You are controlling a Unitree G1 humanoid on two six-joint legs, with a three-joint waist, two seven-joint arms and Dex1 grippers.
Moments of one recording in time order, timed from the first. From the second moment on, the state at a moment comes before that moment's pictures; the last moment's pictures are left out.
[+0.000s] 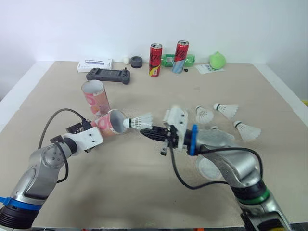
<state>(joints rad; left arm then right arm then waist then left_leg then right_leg) -0.13 0.74 -0.05 -0.27 0.35 0.29 -0.62 -0.55 -0.42 0.34 -0.33 0.39 0.62 0.70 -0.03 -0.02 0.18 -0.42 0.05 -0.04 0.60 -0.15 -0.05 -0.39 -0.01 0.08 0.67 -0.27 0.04</state>
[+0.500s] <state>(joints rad) -0.10 0.72 -0.03 -0.29 0.35 0.29 -0.60 -0.55 -0.24 0.28 -0.33 0.41 0.59 0.66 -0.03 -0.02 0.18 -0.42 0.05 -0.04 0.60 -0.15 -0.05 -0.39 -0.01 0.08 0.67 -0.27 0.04</state>
